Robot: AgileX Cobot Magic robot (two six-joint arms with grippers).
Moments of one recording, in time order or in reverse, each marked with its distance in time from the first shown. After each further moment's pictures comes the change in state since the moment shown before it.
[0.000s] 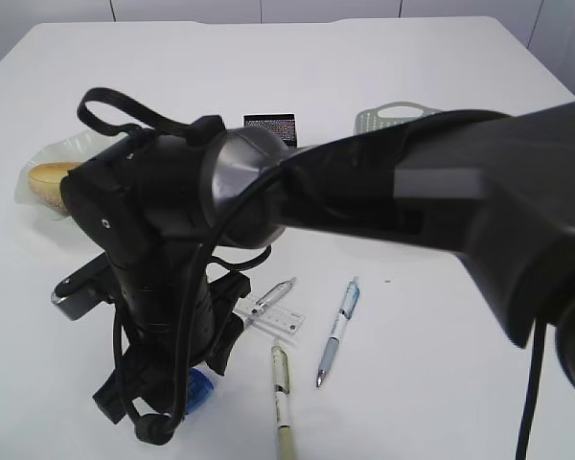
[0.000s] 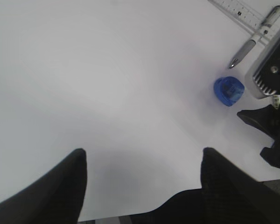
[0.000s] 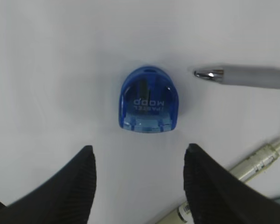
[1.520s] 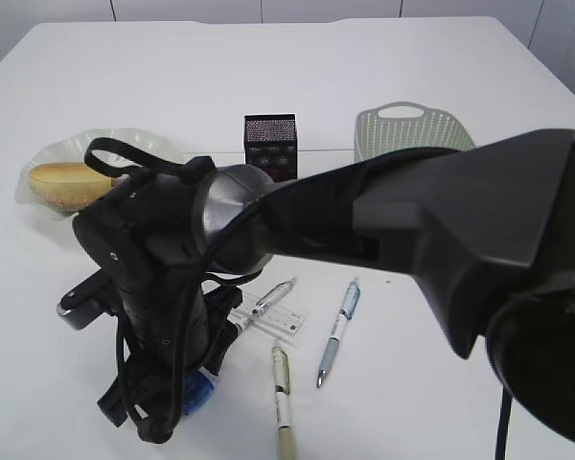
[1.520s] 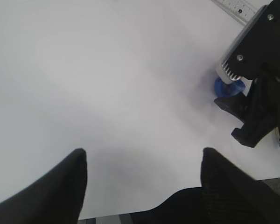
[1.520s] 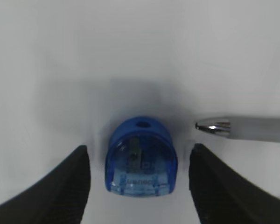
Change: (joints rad) left arm 0.000 0.000 0.000 0.000 0.007 0.000; right arm -0.006 0.076 -0.010 -0.022 -0.116 -0.001
